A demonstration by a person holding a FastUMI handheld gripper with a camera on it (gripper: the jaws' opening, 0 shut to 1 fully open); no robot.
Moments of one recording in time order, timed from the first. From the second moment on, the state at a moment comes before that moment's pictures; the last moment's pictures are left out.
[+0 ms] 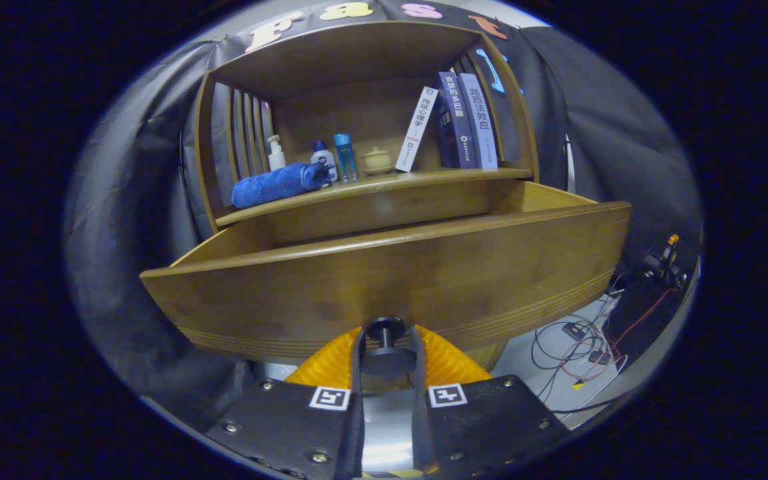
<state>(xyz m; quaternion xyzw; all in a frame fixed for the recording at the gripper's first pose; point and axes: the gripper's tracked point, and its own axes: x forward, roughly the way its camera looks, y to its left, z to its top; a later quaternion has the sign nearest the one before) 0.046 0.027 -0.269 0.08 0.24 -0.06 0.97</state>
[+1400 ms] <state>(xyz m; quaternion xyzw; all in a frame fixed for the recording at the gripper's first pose) 0.060 0.026 -0.177 0.01 0.20 -0.06 0.98</state>
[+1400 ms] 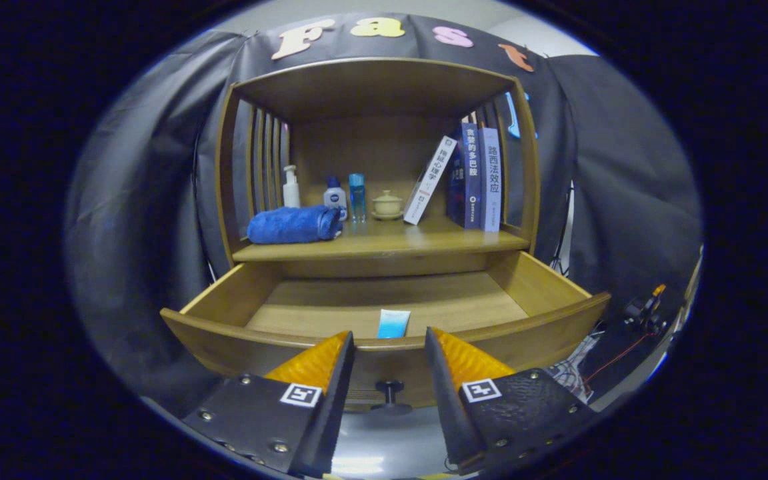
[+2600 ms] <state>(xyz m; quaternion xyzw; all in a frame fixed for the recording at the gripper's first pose) 0.161 0.004 -0.274 0.09 0.53 -0.16 0.83</state>
